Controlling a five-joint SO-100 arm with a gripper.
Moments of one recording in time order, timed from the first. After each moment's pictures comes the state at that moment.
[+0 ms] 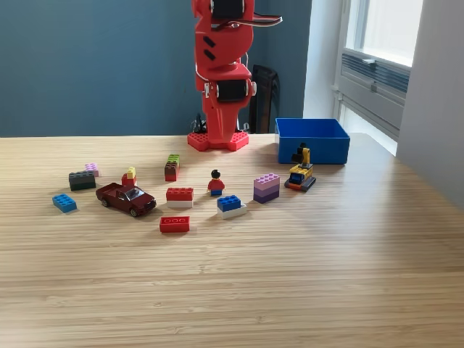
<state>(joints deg) -2.8 94.0 91.6 88.9 -2.2</state>
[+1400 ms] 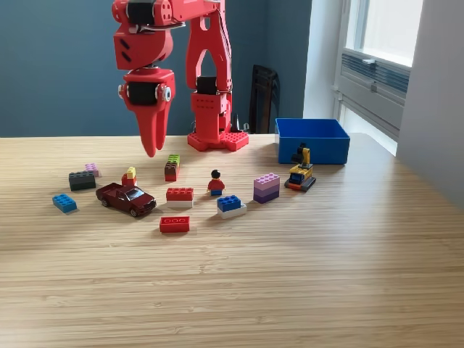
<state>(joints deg) 26.8 93.8 94.7 78.3 -6.6</state>
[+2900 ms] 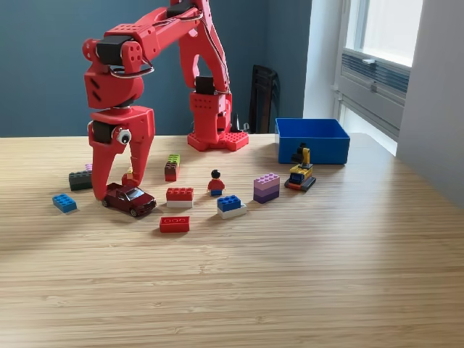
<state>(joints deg) 30.5 70.0 80.2 69.8 12.0</state>
